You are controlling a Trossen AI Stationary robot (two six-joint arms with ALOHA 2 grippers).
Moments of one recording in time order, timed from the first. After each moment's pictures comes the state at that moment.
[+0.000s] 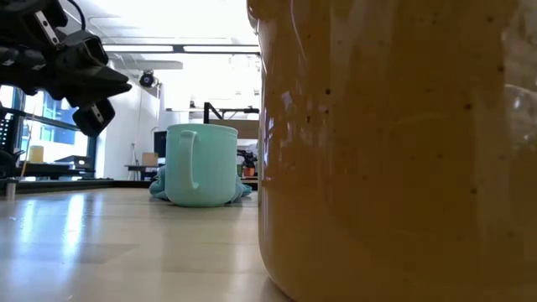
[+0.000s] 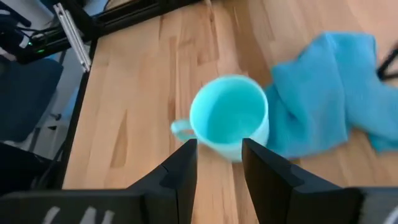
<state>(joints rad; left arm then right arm) 0.16 0.18 0.02 0.00 0.12 -0.60 -0.04 1.67 1.31 -0.33 -0.25 0.23</state>
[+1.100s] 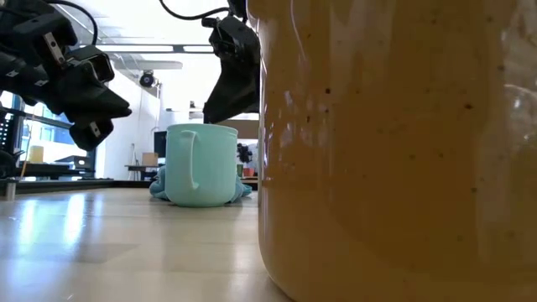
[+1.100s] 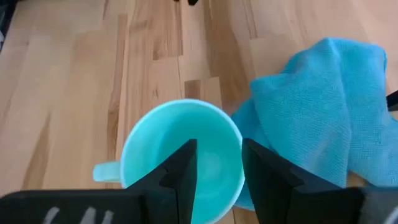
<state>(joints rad) 0.16 0.32 0.02 0.00 0.12 -0.61 -0.04 2.03 1.60 -0.39 -0.14 0.12</state>
